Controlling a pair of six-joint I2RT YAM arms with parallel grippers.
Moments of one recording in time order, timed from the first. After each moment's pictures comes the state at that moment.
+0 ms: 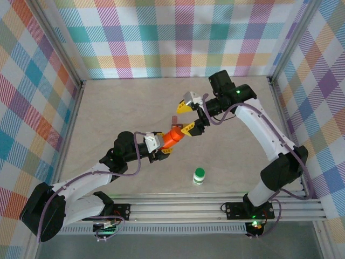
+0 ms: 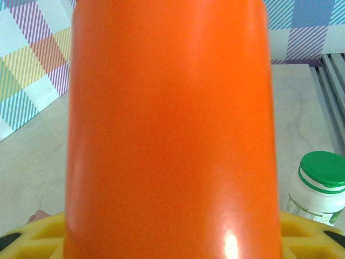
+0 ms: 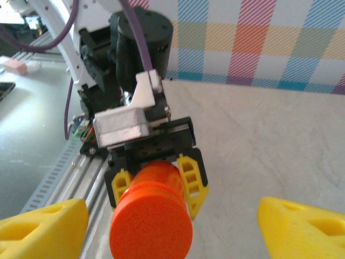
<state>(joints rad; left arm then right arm) -0.61 1.07 0.47 0.39 0.53 0.32 0.48 1.62 1.71 -1.15 -1.10 -1.03</state>
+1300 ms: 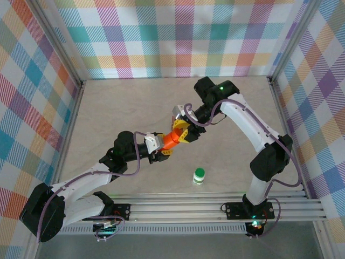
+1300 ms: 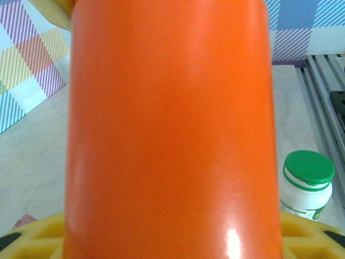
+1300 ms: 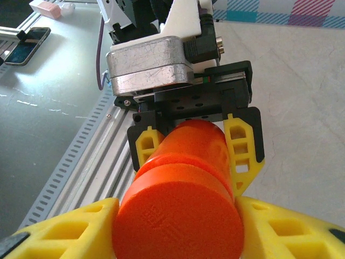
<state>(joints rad) -0.61 1.07 0.47 0.36 0.57 0.31 0.57 1.76 1.83 -1.46 -0.96 -1.23</state>
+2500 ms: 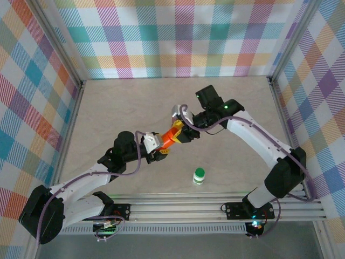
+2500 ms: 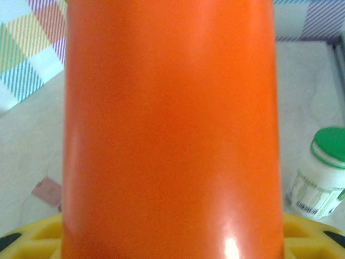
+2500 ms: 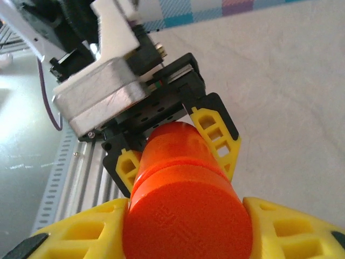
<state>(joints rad) -0.61 1.05 0.47 0.25 0.47 0.34 0.63 1.56 1.48 -0.90 -0.84 -0.57</state>
